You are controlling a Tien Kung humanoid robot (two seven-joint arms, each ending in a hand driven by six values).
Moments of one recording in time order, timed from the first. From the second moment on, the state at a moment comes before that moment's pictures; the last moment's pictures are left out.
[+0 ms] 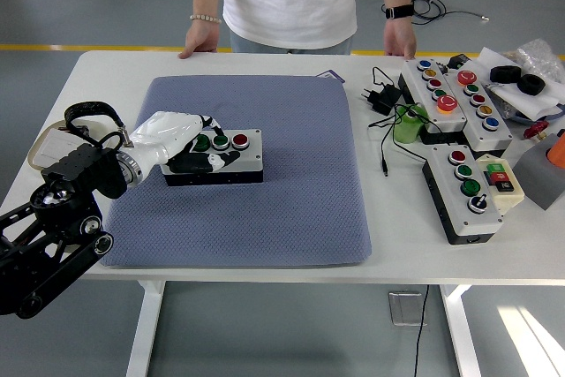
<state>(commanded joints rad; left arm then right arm) -0.58 0.41 -0.82 -1.36 2.03 -0.06 0.22 0.13 -0.15 0.62 0.18 -0.21 -0.22 -0.13</state>
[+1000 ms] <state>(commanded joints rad) -0.58 0.41 -0.81 -1.34 2.03 -0.05 0.23 0.13 -0.15 0.61 0.18 -0.20 -0.22 -0.13</state>
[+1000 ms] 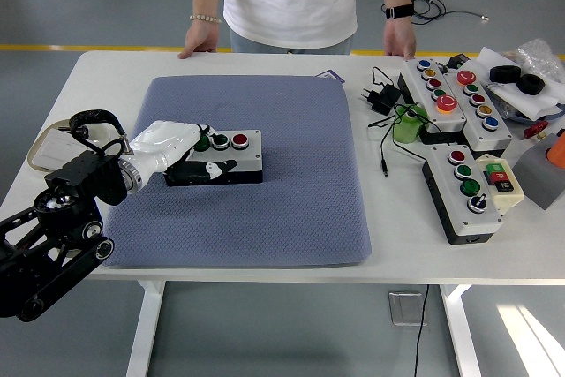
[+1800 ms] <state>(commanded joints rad) -0.65 0.35 -0.74 -1.32 1.98 -0.03 0.24 0.13 -0.15 0.60 0.18 -0.19 -0.22 -0.12</state>
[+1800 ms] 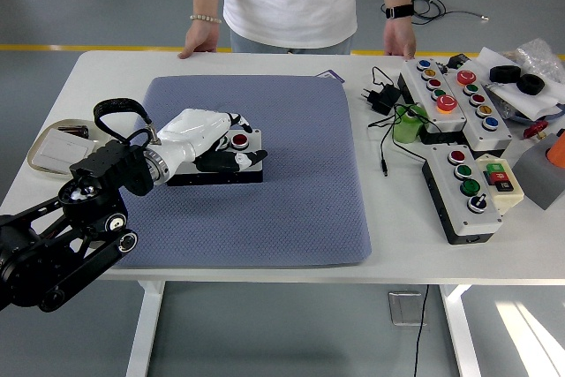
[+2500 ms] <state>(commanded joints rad) -0.64 0.36 -0.70 -1.29 1.97 -0.07 0.26 0.13 -0.15 0.60 0.18 -0.19 -0.22 -0.13</state>
